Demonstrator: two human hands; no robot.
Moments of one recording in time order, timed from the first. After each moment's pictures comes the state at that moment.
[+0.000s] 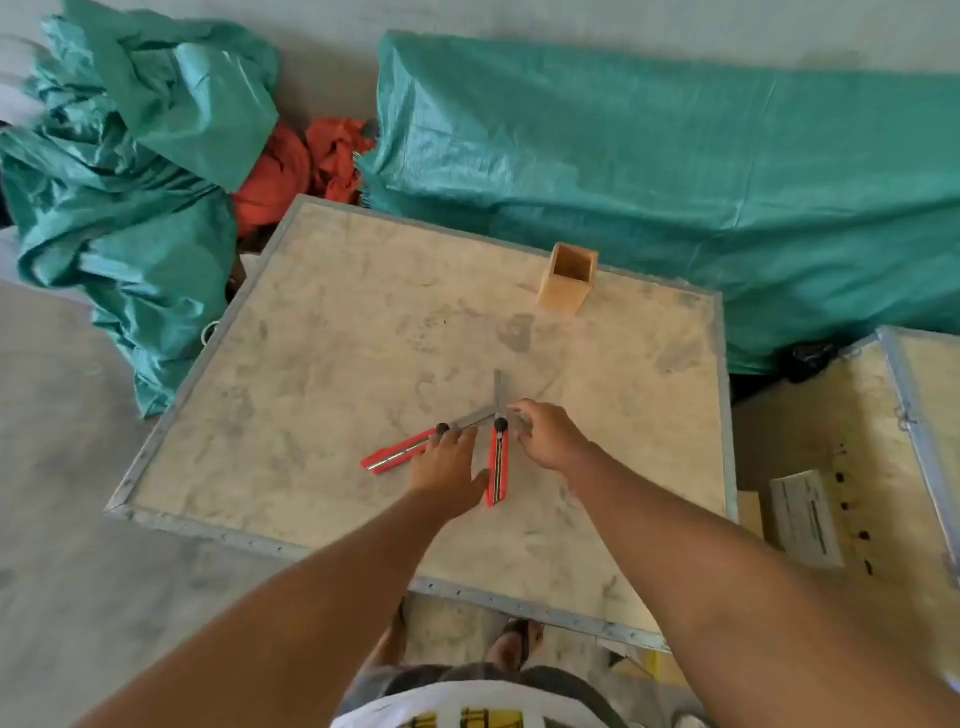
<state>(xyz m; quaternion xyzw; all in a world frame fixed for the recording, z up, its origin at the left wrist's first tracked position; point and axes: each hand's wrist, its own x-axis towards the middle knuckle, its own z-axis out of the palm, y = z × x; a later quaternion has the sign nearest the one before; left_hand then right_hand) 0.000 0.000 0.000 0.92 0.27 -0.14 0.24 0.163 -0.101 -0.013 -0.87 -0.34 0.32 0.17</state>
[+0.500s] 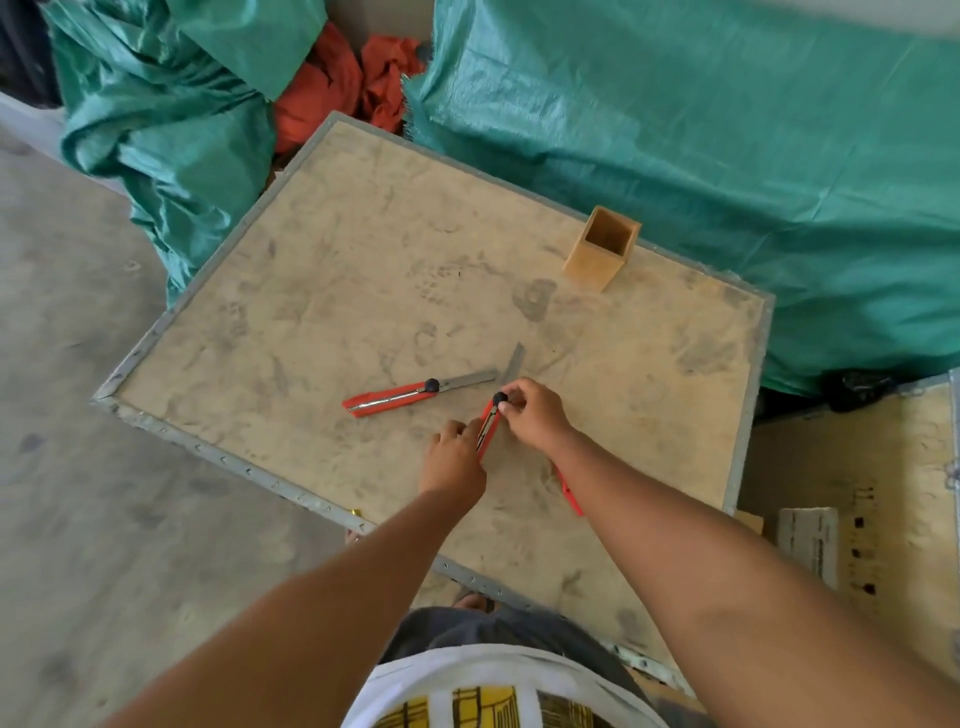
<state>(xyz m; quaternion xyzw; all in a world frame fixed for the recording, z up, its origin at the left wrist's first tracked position) 0.019 -0.069 -0.031 0.84 0.42 -0.10 0.33 0.175 -0.098 -0.044 -0.86 -0.29 0.35 0.24</state>
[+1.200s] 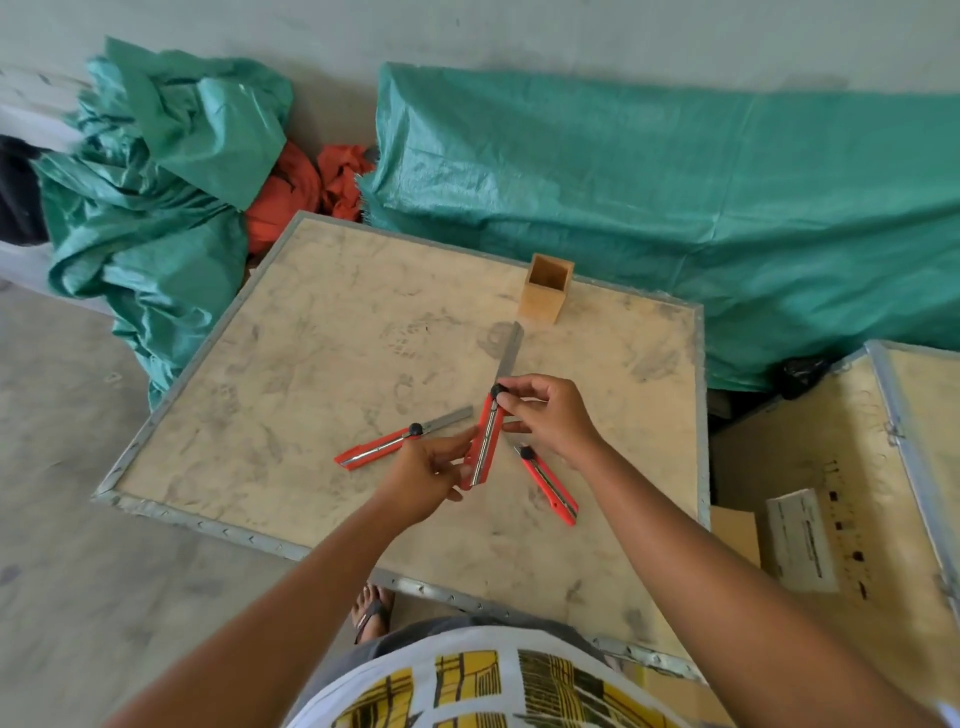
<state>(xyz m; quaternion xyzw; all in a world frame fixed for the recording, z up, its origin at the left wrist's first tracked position) -0.011 -0.040 0.067 0.71 0.31 0.02 0.63 0.168 -0.140 0.080 -0.73 -0.20 0.36 0.55</state>
